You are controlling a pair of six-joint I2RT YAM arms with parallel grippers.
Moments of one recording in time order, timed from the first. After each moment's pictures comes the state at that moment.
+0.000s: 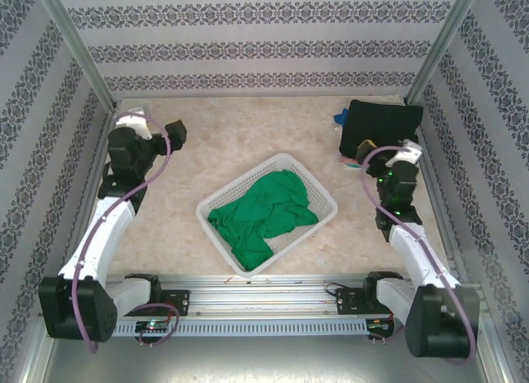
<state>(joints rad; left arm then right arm) -0.02 1.15 0.93 -0.04 0.16 -0.29 -0.09 0.99 0.49 0.30 0.02 0.48</state>
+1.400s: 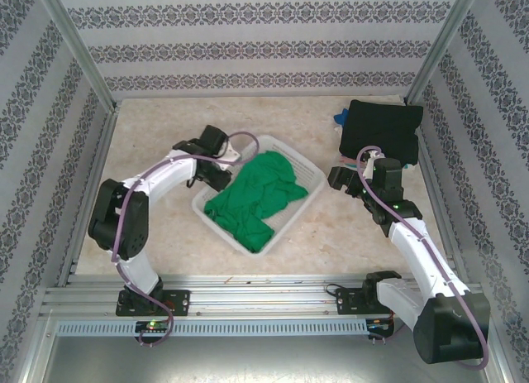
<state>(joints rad) -0.34 1.75 1.28 -0.74 0.06 0.25 0.07 0.98 0.63 -0.28 -0.20 0.42</state>
